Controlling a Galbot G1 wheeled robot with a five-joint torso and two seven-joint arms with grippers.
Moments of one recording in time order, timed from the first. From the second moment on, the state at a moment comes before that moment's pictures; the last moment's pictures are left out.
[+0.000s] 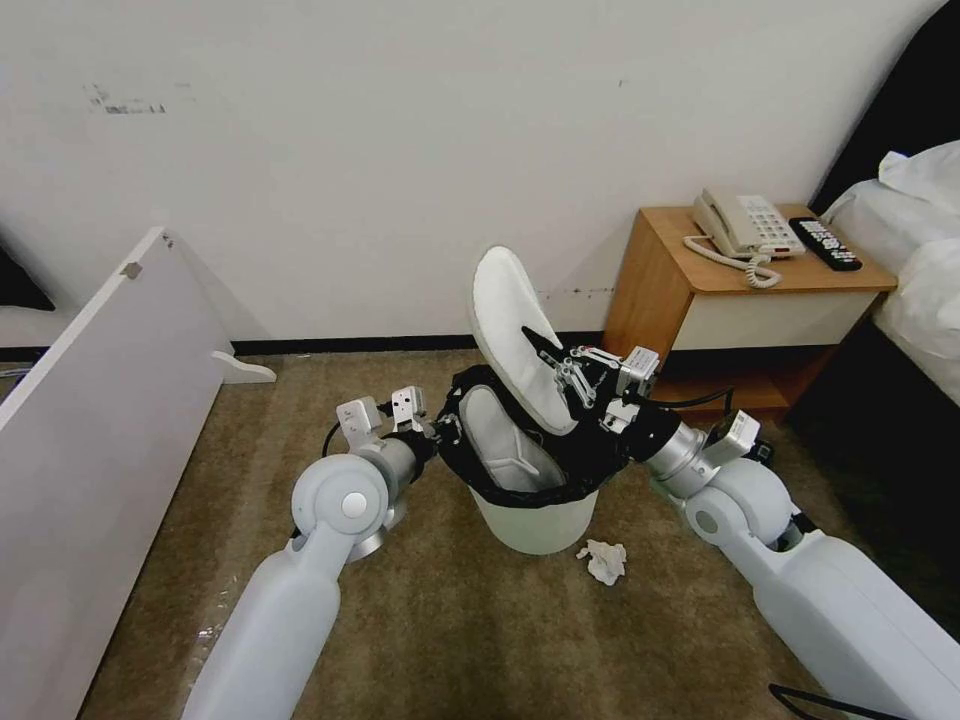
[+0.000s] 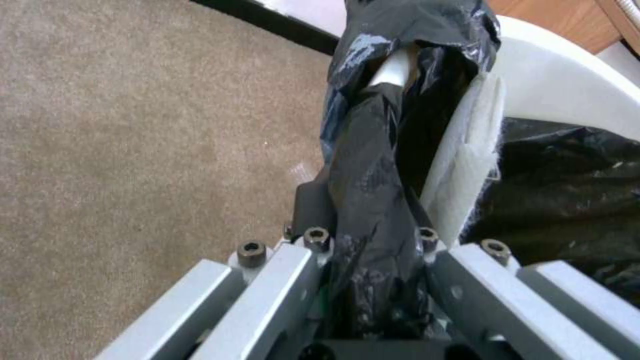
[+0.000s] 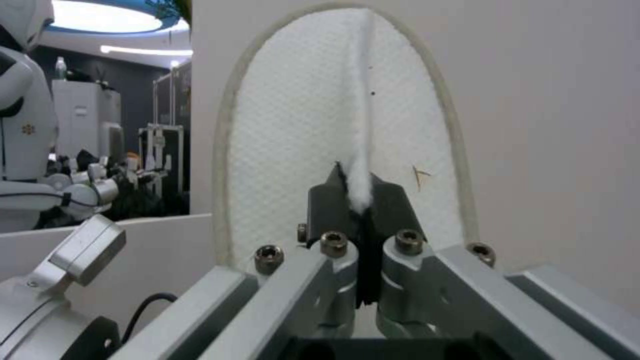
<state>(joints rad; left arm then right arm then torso) 0.94 -1.30 -0.19 -1.95 -1.13 0.68 -0.54 -0.93 0.89 0.13 1.90 0.76 0.26 -0.42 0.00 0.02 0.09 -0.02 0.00</state>
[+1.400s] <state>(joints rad) 0.95 -1.30 -0.23 -1.96 -1.11 0.67 -0.53 -0.92 0.90 0.14 1.90 0.74 0.25 -0.36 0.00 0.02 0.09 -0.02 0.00</state>
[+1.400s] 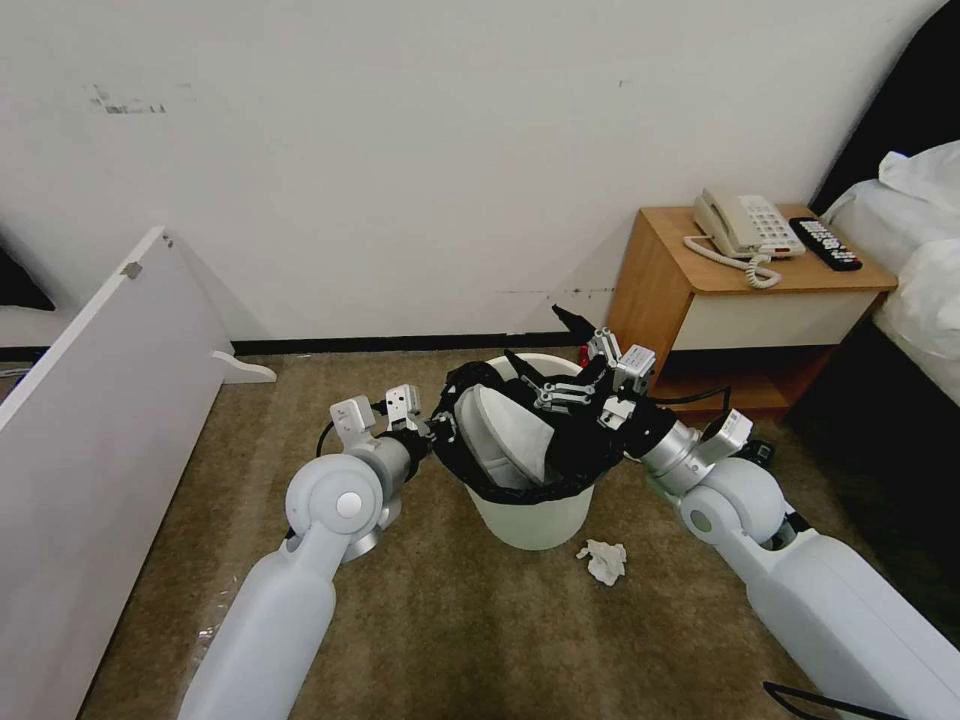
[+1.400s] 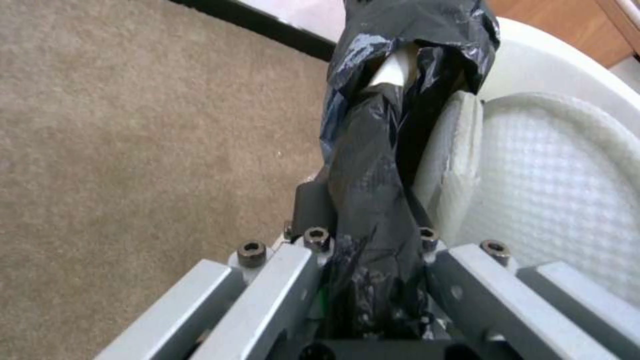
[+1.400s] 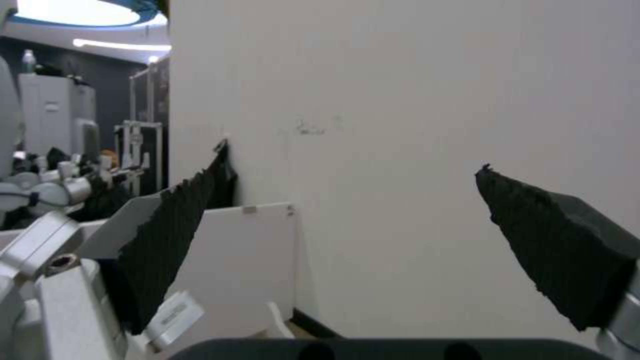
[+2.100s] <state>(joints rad) 0.96 -1.30 -0.32 -2.00 -1.08 0.70 -0.59 -0.96 0.86 0.42 1.99 0.81 0.21 -0.25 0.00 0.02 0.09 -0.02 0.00</state>
